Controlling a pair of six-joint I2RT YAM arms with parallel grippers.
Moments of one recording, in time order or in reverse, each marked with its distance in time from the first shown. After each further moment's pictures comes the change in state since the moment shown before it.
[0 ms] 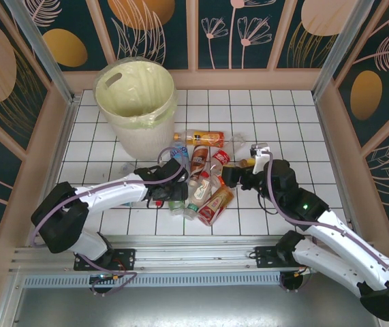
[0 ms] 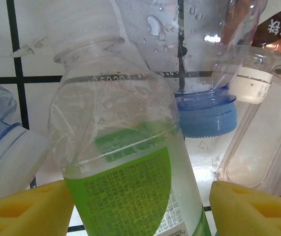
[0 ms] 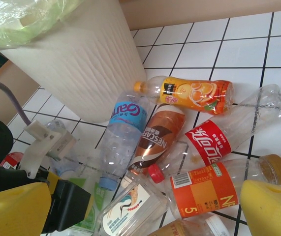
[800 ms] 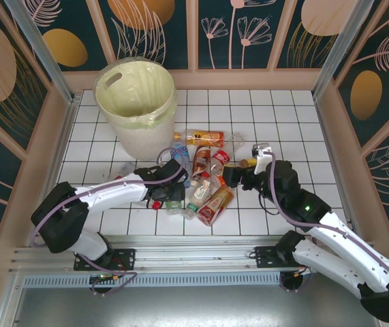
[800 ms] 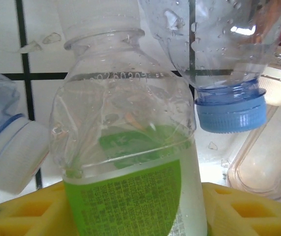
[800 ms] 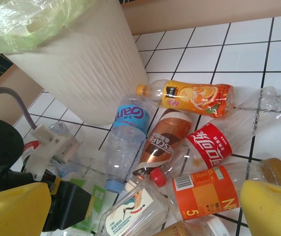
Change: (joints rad) left arm 0.000 -0.020 0.000 -0.031 -0.021 -0.006; right arm 0.000 -0.023 0.000 0.000 -0.001 0.000
